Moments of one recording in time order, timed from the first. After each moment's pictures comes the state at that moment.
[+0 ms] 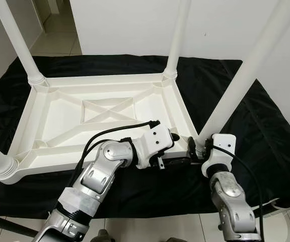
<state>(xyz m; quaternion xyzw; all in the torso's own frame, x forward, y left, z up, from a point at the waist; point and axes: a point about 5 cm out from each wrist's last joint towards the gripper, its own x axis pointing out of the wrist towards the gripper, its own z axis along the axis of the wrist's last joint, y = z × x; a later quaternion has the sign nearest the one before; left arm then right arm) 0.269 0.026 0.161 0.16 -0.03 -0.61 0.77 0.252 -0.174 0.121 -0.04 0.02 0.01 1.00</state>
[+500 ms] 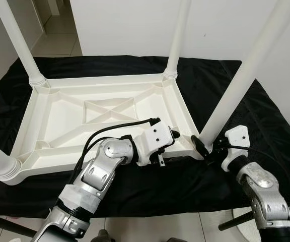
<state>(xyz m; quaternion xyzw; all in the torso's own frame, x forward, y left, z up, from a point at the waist) 0.272 0.024 0.165 0.16 -0.04 -0.61 0.77 0.268 -0.199 0.138 -0.12 -0.01 0.24 0.96</state>
